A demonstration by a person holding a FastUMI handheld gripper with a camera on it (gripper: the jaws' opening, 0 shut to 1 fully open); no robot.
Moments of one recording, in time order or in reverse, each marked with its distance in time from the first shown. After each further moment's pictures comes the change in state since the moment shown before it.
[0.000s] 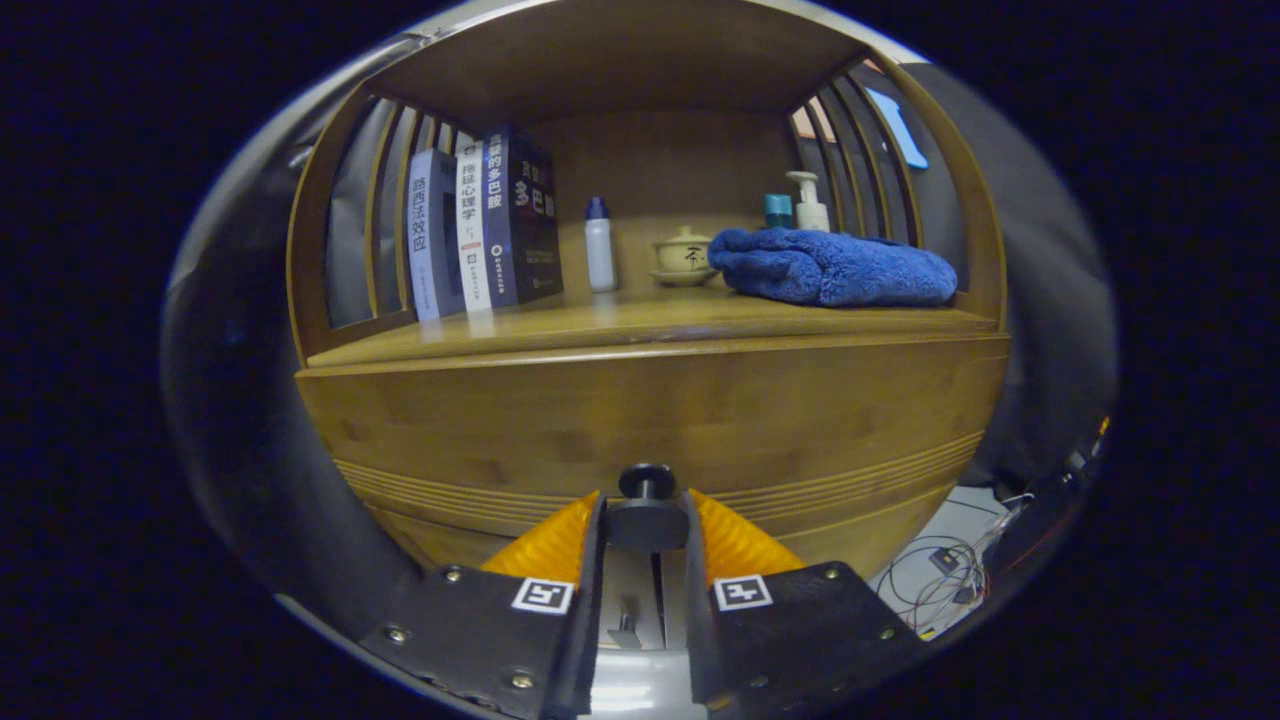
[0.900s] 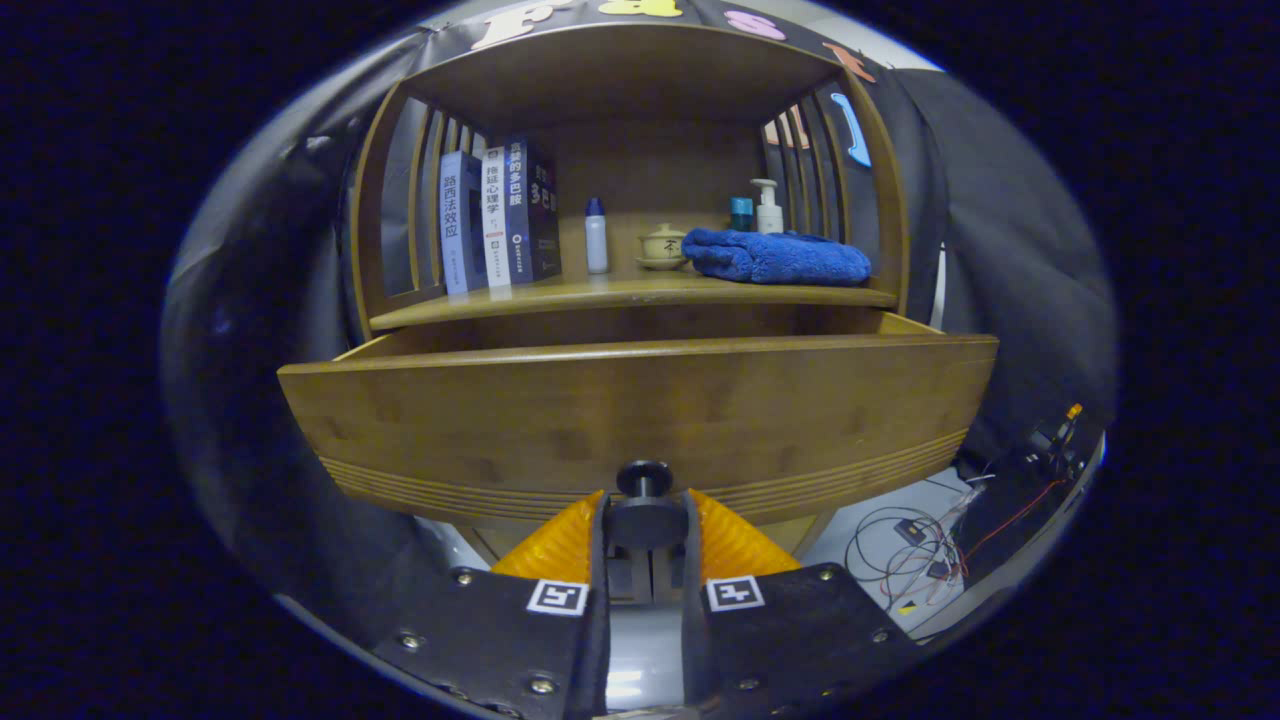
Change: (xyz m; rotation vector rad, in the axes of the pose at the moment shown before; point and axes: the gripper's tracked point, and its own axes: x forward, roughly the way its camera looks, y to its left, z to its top) arm -0.131 -0.007 -0.037 -0.031 0.061 -0.068
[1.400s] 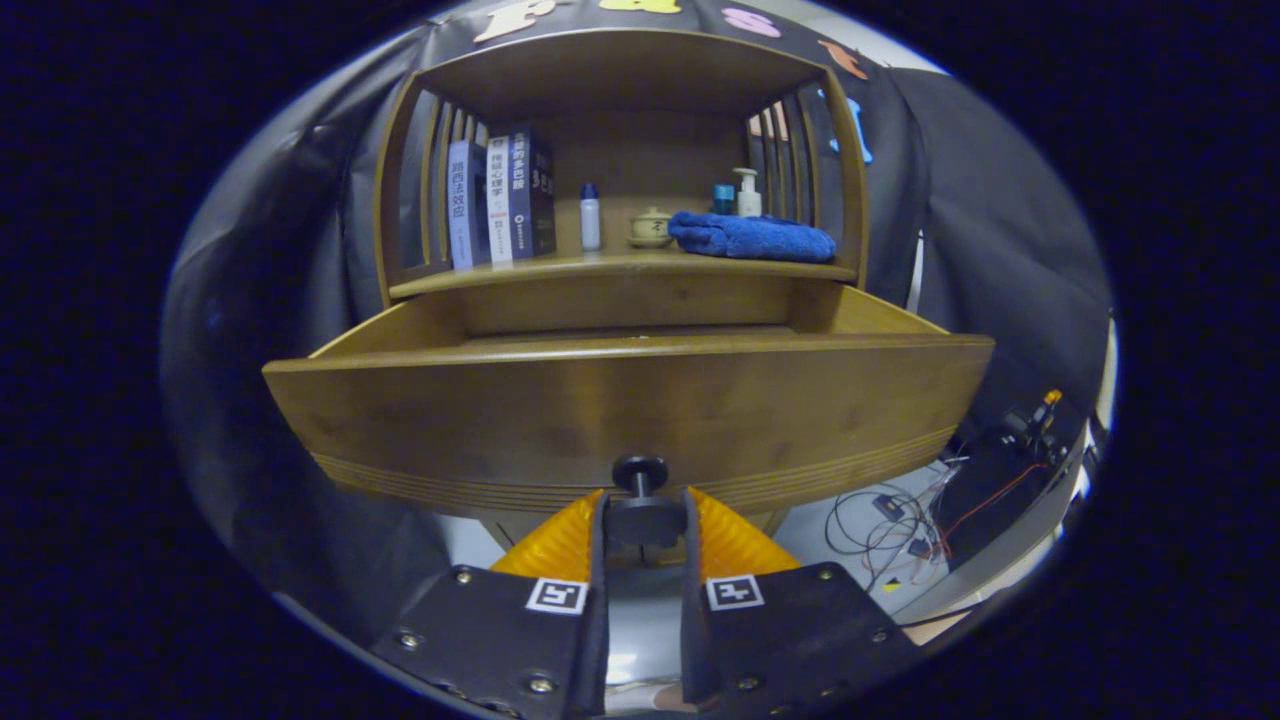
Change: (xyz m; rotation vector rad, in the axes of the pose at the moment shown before) arm -0.039 -0.003 -0.024 0.051 0.030 -0.031
